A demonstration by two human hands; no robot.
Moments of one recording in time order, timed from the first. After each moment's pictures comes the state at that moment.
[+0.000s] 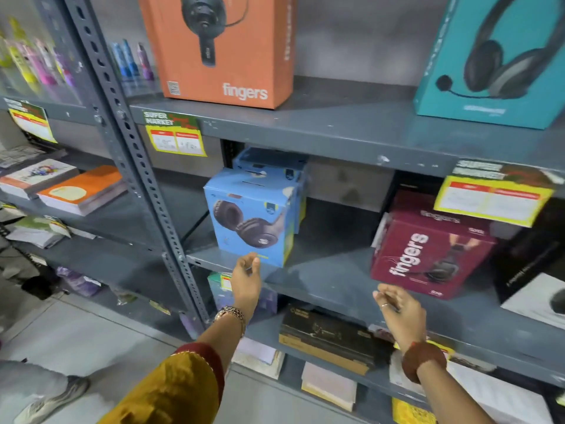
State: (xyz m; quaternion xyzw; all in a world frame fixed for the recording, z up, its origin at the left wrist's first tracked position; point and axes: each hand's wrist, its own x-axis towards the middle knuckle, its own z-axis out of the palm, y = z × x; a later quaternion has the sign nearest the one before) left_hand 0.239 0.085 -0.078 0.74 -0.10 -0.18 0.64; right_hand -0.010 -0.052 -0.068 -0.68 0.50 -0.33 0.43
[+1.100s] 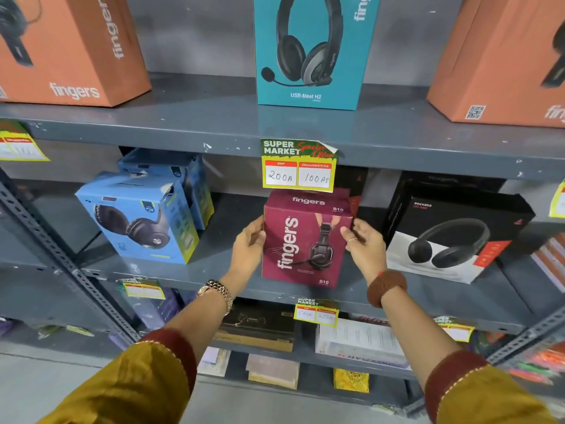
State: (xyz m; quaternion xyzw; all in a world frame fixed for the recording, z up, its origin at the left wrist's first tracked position) left_hand 0.075 -0.047 -0.010 0.65 -0.36 -0.28 0.60; right_hand -0.125 -0.157 0.011 -0.64 0.48 -0.37 0.47
